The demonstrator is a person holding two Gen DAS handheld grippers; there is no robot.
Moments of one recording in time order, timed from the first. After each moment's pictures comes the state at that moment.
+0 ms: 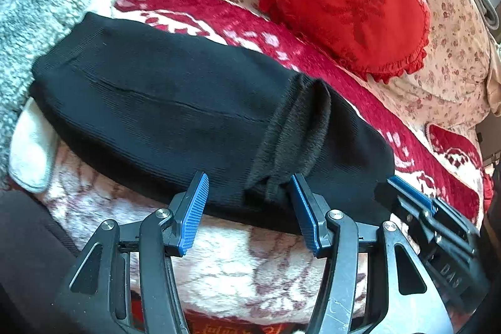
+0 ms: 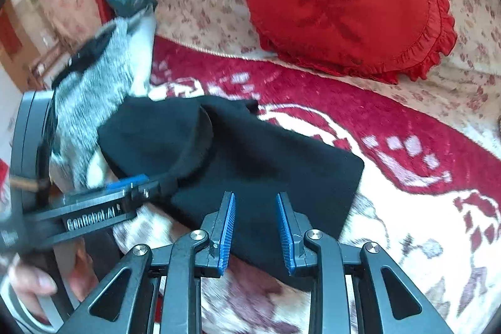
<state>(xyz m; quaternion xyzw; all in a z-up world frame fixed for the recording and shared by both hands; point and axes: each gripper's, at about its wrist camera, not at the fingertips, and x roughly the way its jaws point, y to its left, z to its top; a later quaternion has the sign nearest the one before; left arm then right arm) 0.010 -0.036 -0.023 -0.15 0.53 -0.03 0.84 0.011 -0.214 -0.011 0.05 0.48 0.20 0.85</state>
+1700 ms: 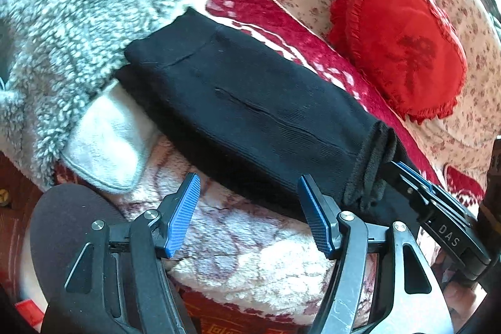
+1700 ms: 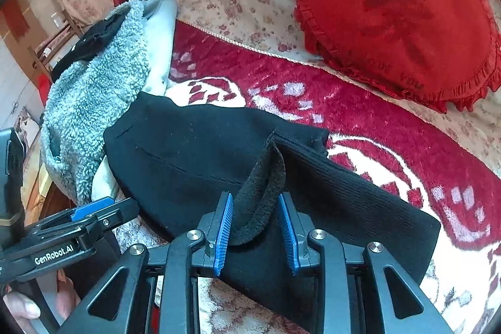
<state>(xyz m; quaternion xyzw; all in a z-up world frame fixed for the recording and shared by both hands) -0.011 0.054 -0.021 -0.21 0.52 0.05 0.83 0.055 -0.139 -0.017 0.02 0.49 0.24 0.84</state>
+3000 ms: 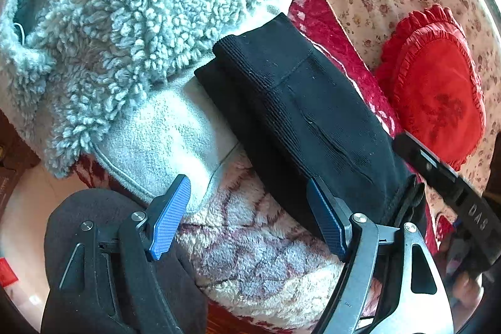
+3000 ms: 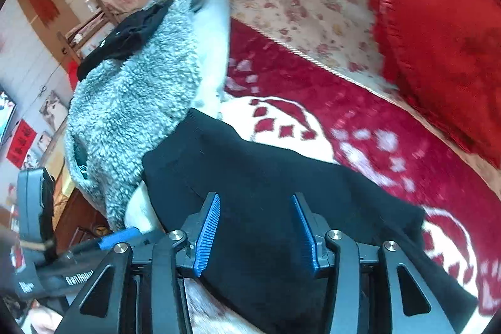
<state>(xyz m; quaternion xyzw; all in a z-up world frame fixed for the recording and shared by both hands) -0.021 0.126 -0.042 -0.30 0.52 0.11 0.79 0.102 -0.047 -0.007 0.00 0.49 0.33 0.81</state>
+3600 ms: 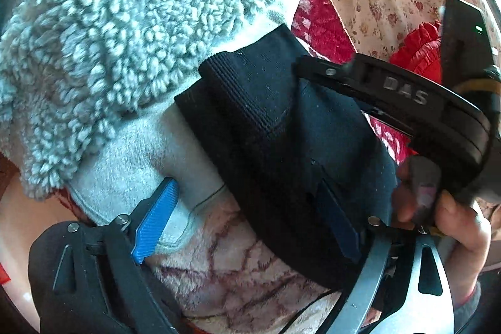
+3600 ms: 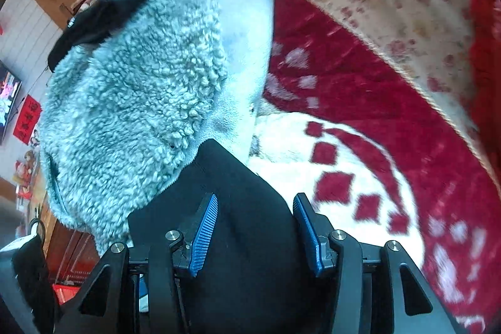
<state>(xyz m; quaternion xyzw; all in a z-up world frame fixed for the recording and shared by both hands) 0.022 0.131 -0.057 -0.32 0.51 0.12 0.79 0.178 0.065 -0.049 -0.04 0.53 0.39 0.75</state>
